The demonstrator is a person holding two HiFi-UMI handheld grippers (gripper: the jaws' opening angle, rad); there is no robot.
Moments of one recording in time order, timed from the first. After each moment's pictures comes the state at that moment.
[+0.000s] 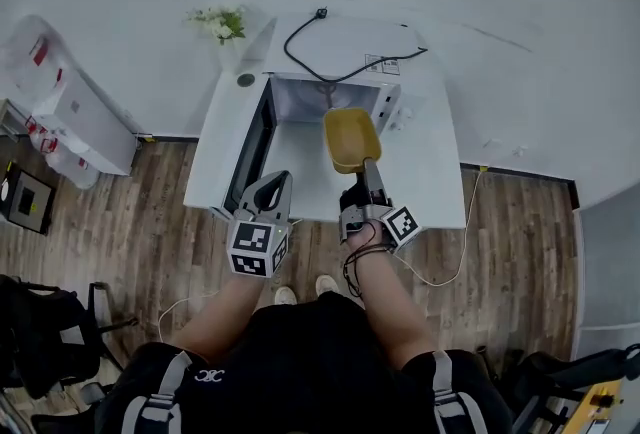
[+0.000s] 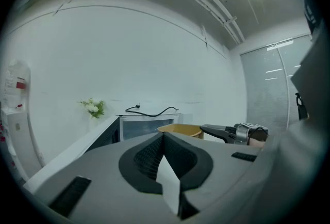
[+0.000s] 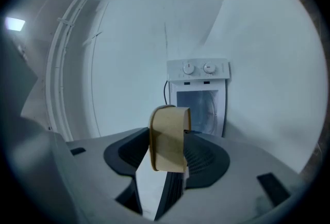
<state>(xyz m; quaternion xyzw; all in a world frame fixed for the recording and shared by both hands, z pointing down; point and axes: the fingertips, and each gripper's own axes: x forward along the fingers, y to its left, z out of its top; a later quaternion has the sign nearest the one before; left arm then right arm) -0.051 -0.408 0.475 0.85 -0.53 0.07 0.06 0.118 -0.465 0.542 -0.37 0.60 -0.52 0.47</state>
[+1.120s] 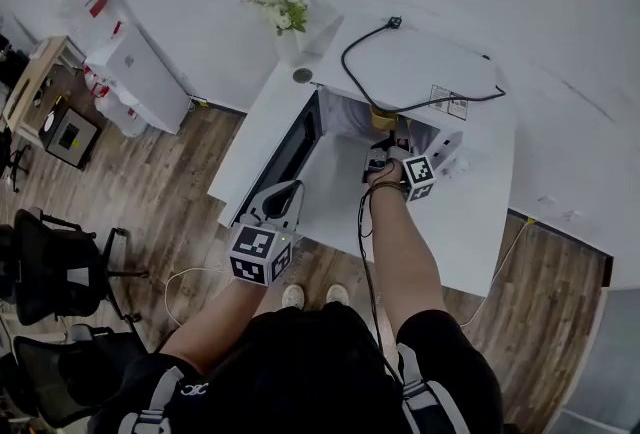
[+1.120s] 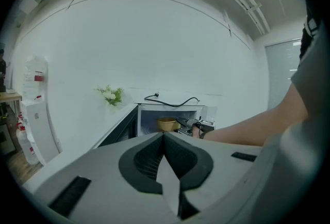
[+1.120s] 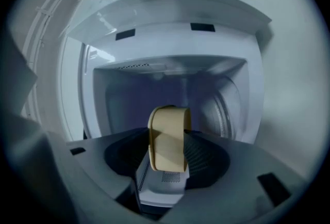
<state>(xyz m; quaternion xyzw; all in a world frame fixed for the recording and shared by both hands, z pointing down) -0.076 -0.484 0.509 0.78 -0.60 0.10 0.13 0.090 -0.737 0.632 -0.40 0.58 -0.56 0.44</state>
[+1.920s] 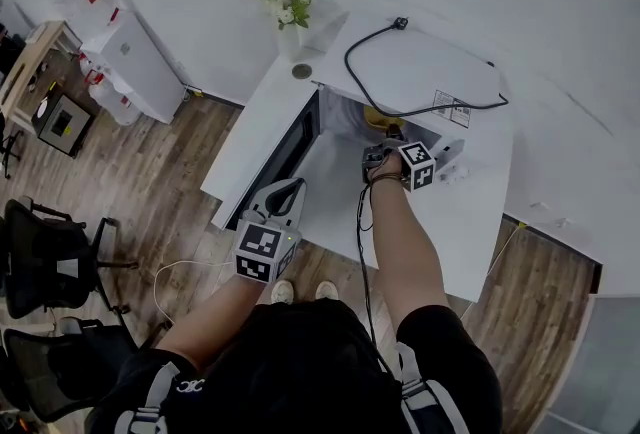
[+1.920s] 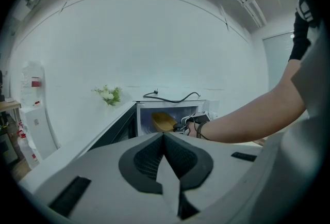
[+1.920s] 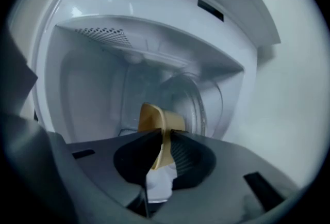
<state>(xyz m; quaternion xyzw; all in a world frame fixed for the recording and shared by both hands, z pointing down) -0.078 -0.499 0.522 0.78 -0.60 0.13 0.11 0.075 -0.750 0.680 -0.50 0.56 -0.60 0.27</state>
